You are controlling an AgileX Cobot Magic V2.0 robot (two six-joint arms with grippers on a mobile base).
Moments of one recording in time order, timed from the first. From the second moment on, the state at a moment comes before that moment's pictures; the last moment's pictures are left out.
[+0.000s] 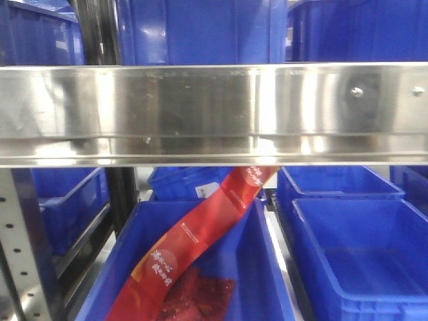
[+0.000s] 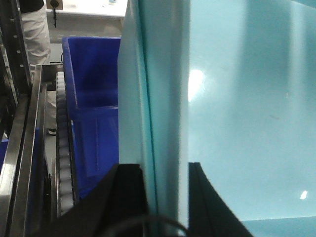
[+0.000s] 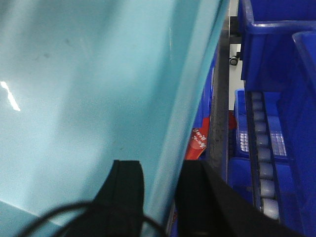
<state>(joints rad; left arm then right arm) -0.35 1.42 -1.80 -0.19 0.76 0.04 0.47 1.45 -1.83 -0.10 0.92 0.28</state>
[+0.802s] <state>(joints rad) -0.35 1.42 -1.80 -0.19 0.76 0.04 0.47 1.45 -1.83 -0.10 0.92 0.28</state>
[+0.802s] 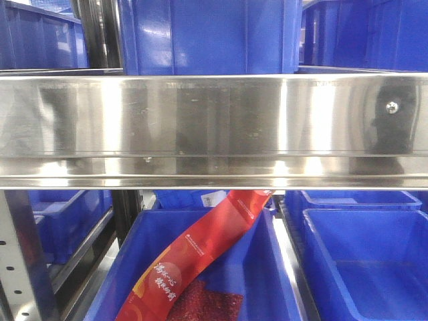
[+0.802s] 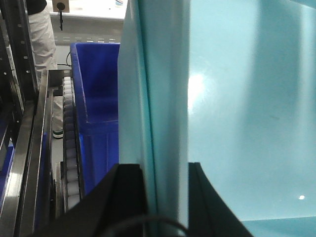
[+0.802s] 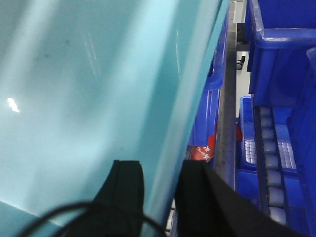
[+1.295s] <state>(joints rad) -0.35 1.42 -1.80 -0.19 0.76 0.04 0.47 1.45 -1.83 -0.10 0.92 0.28</state>
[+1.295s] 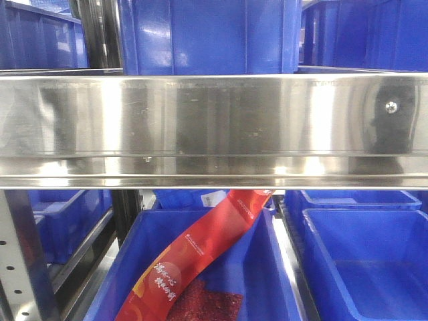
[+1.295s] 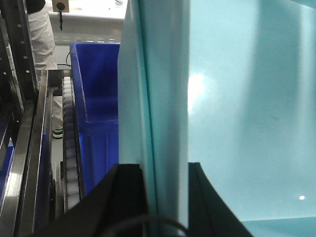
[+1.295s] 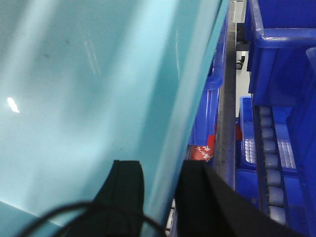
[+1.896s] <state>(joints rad) -0.35 1.42 -1.80 -0.19 0.80 0.04 0.47 1.45 -1.83 -0.10 0.93 0.28</state>
